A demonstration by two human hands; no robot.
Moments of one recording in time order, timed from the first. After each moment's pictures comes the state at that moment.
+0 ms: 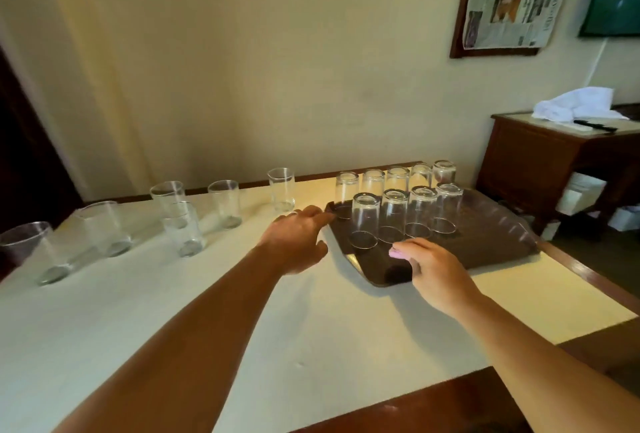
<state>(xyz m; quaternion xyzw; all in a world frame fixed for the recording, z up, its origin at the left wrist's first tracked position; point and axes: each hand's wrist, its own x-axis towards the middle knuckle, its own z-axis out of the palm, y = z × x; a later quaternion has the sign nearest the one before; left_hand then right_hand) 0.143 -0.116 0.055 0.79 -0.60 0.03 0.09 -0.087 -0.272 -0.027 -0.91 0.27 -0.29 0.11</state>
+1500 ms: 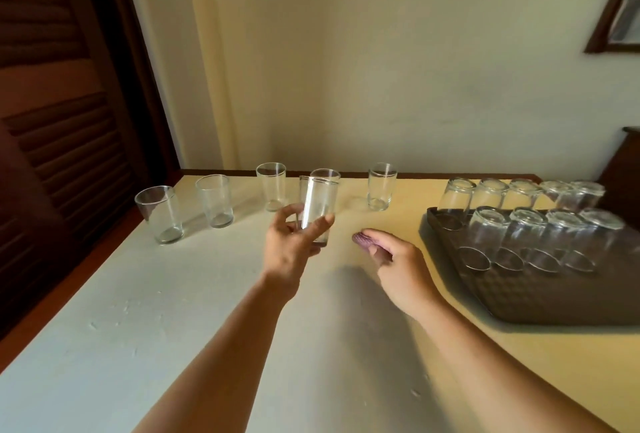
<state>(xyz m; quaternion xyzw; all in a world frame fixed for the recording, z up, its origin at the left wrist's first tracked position) 0.259 0.002 0.010 0.59 -0.18 -0.19 0.76 0.127 -0.132 -0.011 -0.84 0.23 -0.29 0.39</state>
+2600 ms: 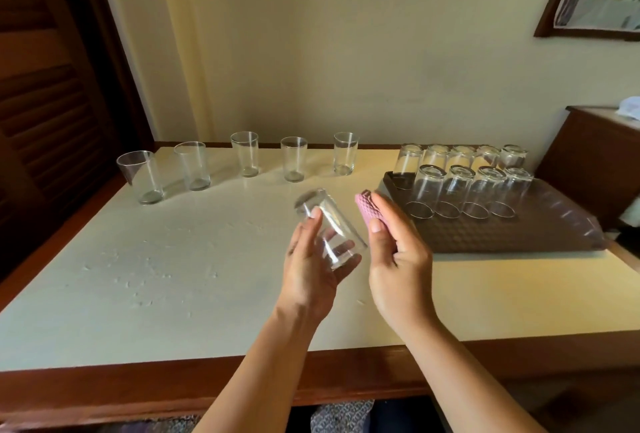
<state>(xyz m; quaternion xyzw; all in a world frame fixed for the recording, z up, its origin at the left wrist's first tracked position) 0.094 0.030 0.003 0.40 -0.11 -0.37 0.83 -0.003 -0.044 0.016 -0.75 0.15 -0.53 0.36</state>
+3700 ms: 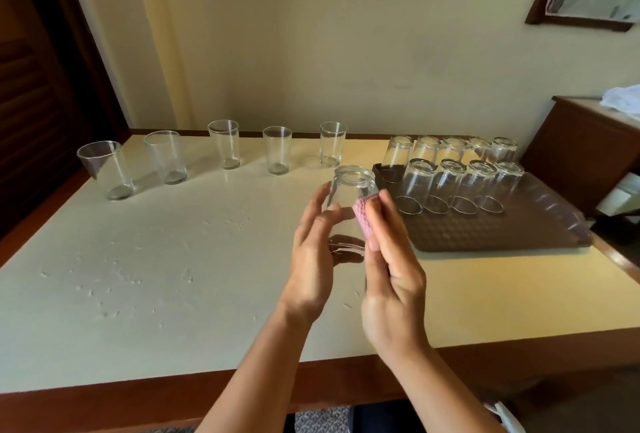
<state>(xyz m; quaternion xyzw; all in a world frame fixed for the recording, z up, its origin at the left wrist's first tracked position) 0.081 0.013 0.025 0.46 -0.29 -0.31 0.78 -0.007 -0.040 0.006 -0.72 0.07 -0.51 0.47</state>
